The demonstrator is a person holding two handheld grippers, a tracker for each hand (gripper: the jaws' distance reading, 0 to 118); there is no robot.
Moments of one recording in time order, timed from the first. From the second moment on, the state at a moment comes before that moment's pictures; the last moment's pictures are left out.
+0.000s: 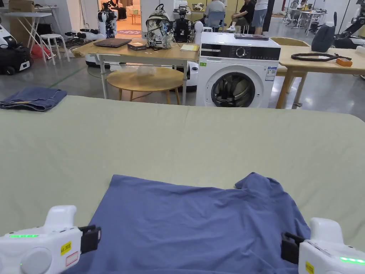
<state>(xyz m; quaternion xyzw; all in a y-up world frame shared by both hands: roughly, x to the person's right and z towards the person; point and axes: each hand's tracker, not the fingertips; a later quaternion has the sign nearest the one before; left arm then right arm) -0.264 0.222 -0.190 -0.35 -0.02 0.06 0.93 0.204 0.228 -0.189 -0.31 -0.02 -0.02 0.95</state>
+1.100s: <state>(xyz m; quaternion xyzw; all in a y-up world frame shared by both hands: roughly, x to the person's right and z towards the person) -0.313 0.200 -0.491 -0.52 -0.07 0.14 0.84 0.148 0.211 -0.278 -0.27 0.00 0.01 0.96</state>
